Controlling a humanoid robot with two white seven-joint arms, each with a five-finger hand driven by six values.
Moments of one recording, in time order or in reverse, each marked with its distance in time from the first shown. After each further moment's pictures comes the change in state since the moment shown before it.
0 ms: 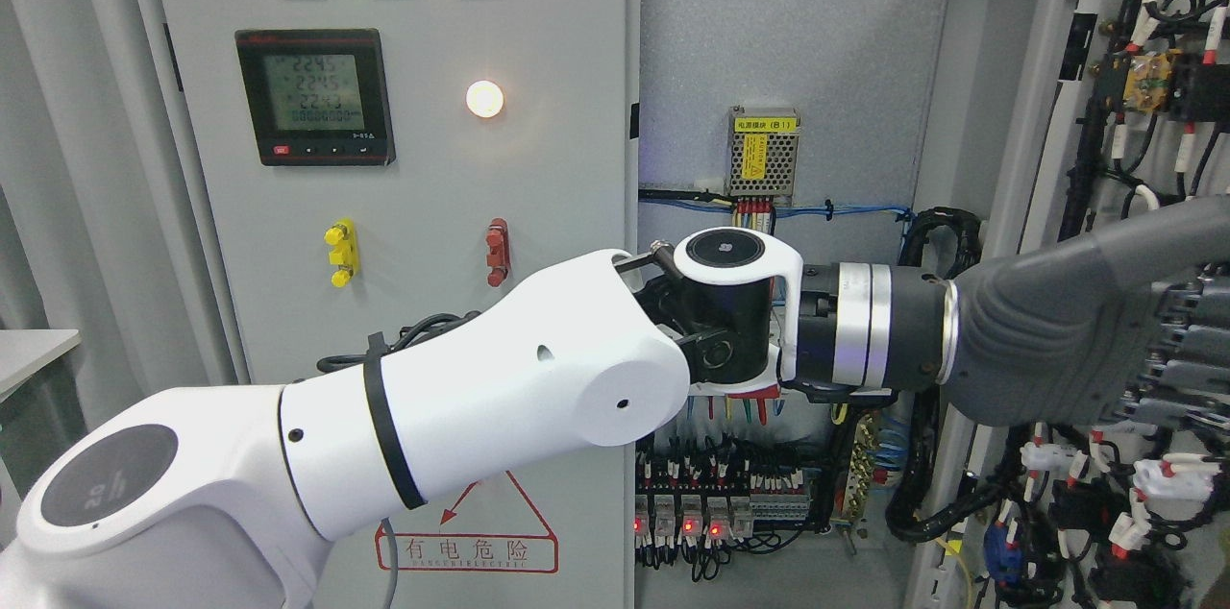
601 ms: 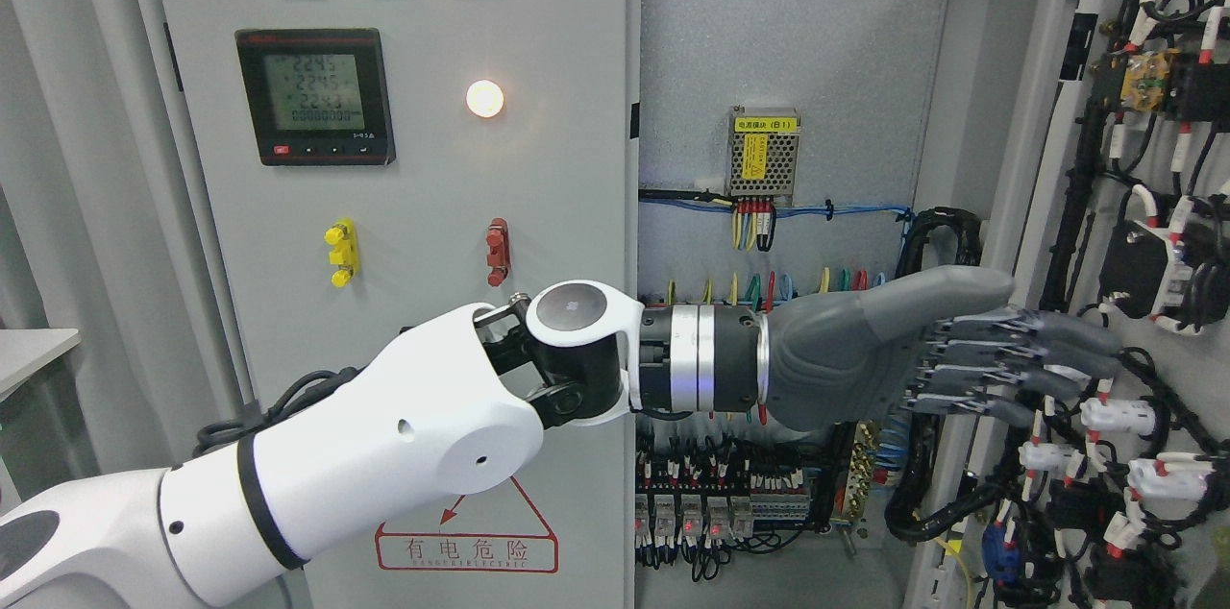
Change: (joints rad) left arm 0.247 0.245 0.142 -0.186 -0.295 0.000 0.119; right arm 0.000 0.000 0.000 0.000 0.000 0.000 -0.002
